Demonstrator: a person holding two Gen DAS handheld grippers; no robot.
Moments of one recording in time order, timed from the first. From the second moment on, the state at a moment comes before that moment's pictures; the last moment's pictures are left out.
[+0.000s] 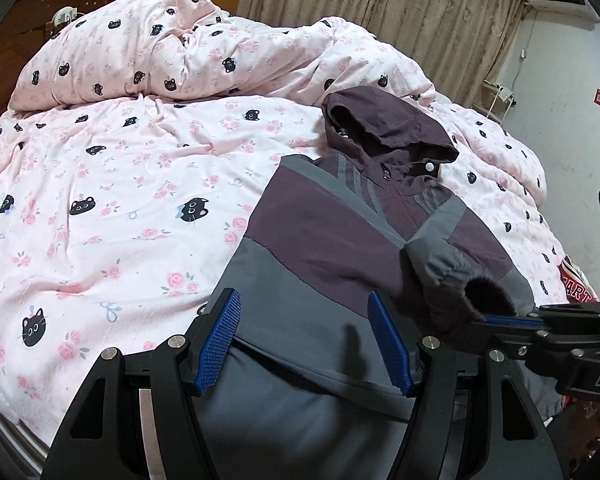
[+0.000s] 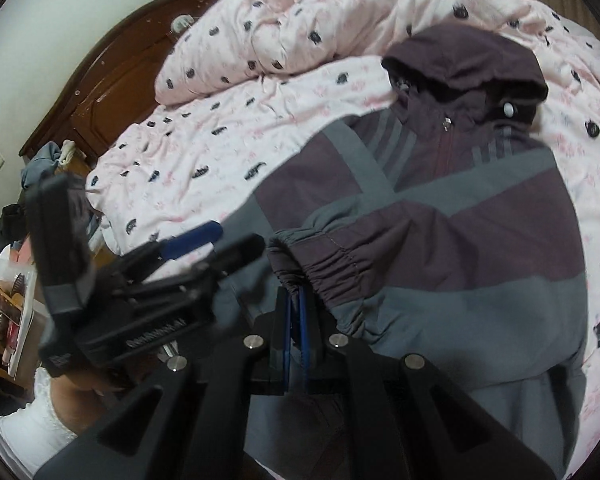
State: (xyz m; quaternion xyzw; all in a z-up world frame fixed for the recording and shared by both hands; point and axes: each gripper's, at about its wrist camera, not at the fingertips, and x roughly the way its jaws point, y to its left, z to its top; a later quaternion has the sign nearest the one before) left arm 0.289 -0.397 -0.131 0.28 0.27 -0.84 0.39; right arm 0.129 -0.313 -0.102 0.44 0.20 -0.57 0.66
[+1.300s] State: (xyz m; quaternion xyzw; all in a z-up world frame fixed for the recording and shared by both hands) left arm 0.300 -0.401 -0.119 0.22 0.30 -0.85 0.37; right arm 0.144 -0.273 -0.050 0.32 0.26 -0.60 0.69
